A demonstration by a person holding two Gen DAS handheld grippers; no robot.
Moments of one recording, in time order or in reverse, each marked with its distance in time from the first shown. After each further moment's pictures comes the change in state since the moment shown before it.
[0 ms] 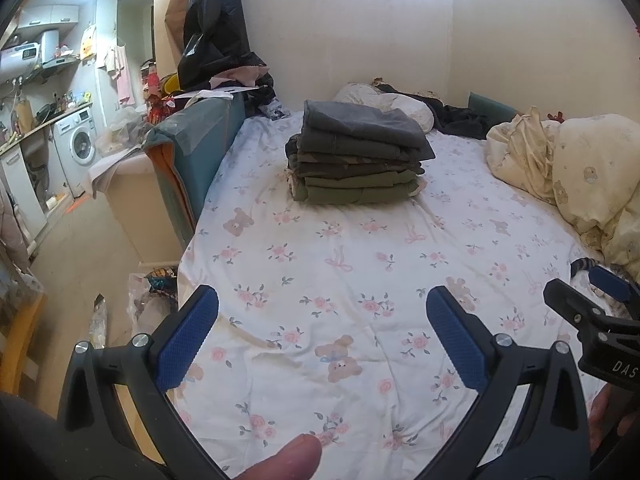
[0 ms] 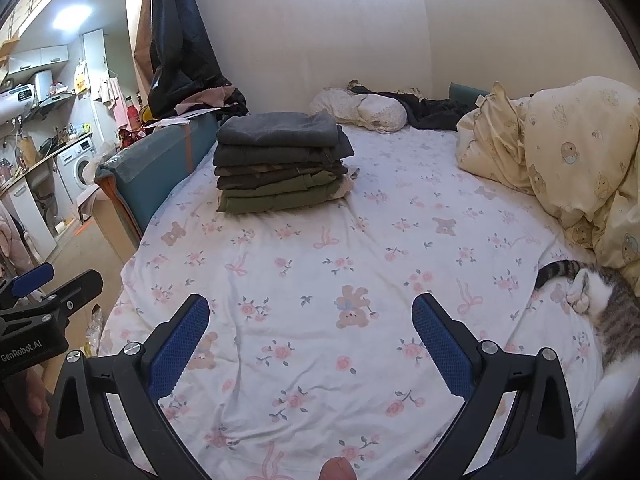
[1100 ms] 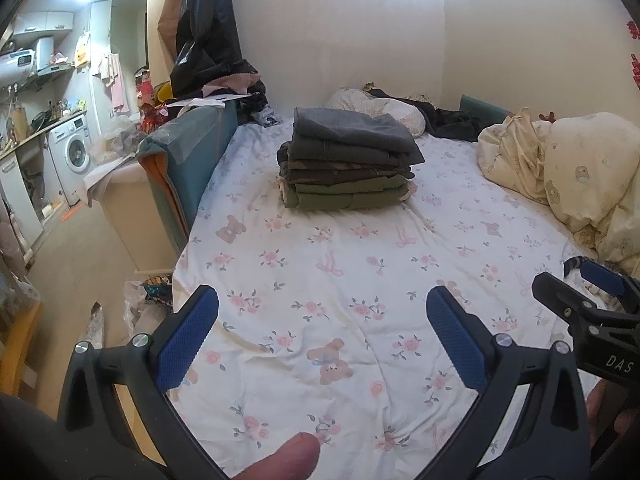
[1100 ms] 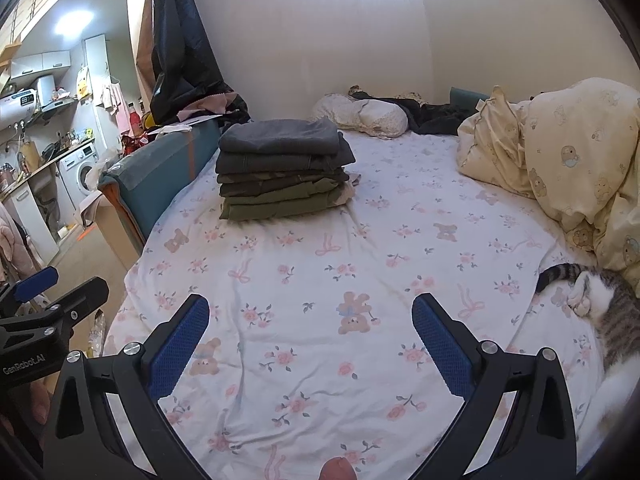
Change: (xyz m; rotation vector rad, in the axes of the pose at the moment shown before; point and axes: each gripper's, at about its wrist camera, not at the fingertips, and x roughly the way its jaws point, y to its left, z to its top) left arm -0.006 -0.005 -0.001 0.023 -0.025 -0.028; right arm -0.004 0.002 0.003 0.009 -0.021 0.007
